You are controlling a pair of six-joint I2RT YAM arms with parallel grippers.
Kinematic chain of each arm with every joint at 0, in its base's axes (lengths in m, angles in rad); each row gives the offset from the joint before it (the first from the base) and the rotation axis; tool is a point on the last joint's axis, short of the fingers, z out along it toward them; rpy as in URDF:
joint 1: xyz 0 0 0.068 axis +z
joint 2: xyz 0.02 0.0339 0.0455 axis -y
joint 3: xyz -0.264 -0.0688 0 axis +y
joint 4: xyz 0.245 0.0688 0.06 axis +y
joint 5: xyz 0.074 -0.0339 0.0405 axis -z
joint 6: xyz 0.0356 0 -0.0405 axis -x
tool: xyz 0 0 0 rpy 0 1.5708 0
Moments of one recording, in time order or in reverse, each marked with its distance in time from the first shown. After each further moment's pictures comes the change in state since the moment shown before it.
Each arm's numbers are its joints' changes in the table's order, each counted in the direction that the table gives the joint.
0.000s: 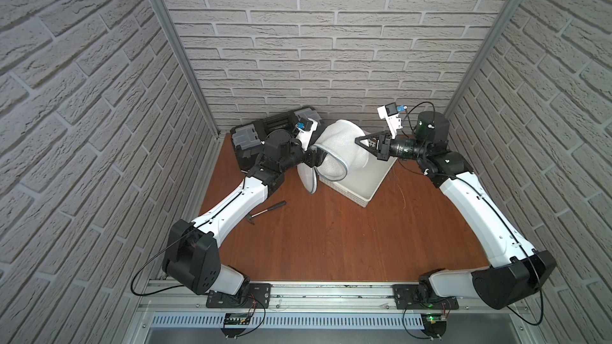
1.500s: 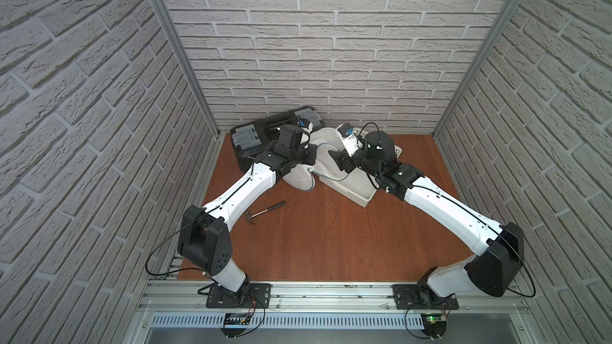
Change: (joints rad) left arm -0.019 -0.138 -0.226 0.486 -0.263 0.177; right arm 0.342 -0.117 0.114 -0.170 0.877 0.531
